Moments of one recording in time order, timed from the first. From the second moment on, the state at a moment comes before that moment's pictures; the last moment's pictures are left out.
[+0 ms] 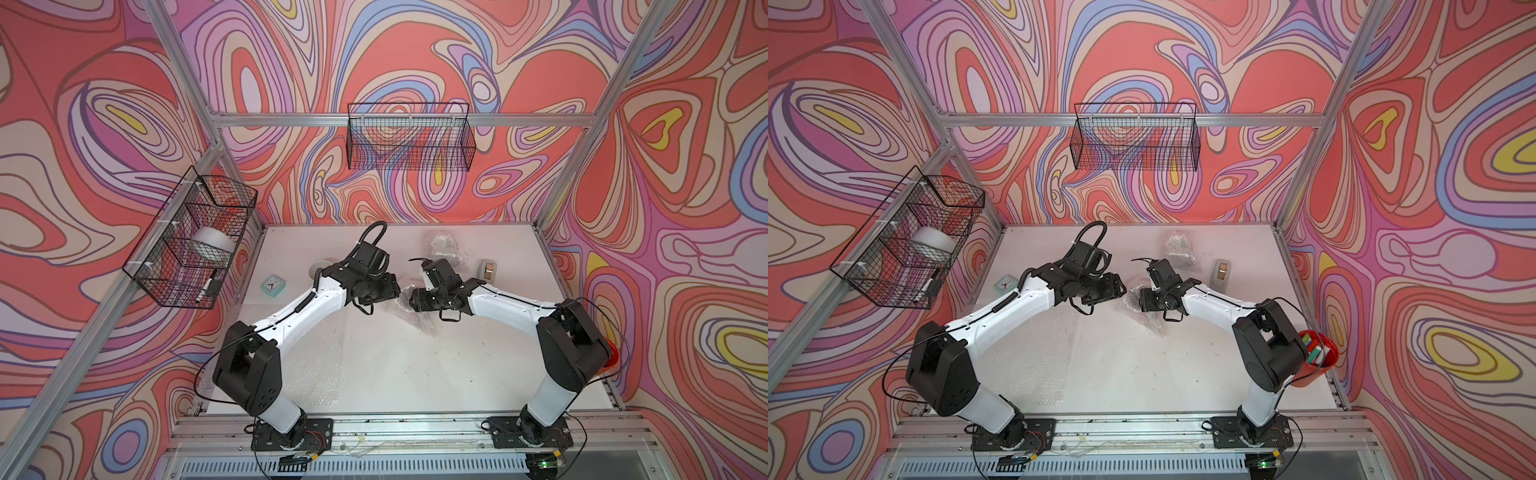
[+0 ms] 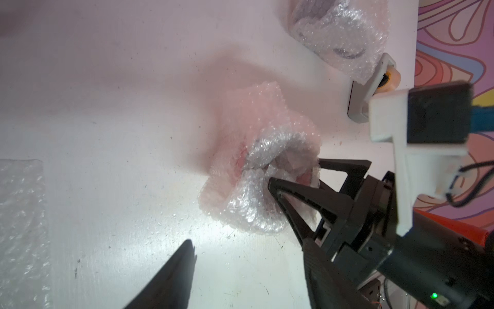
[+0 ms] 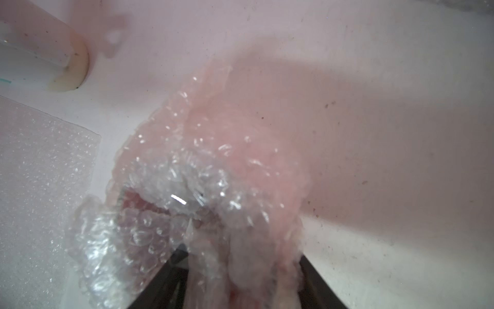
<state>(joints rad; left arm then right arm) -0.57 1.57 1.24 -0.64 0.19 -0.73 0.60 1.74 1.13 -0.35 -0.09 0.43</state>
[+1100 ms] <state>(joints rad) -0.54 1.73 1.24 -0.50 0.34 -0.68 0.60 1.76 1.15 -0.35 -0.10 0.41</state>
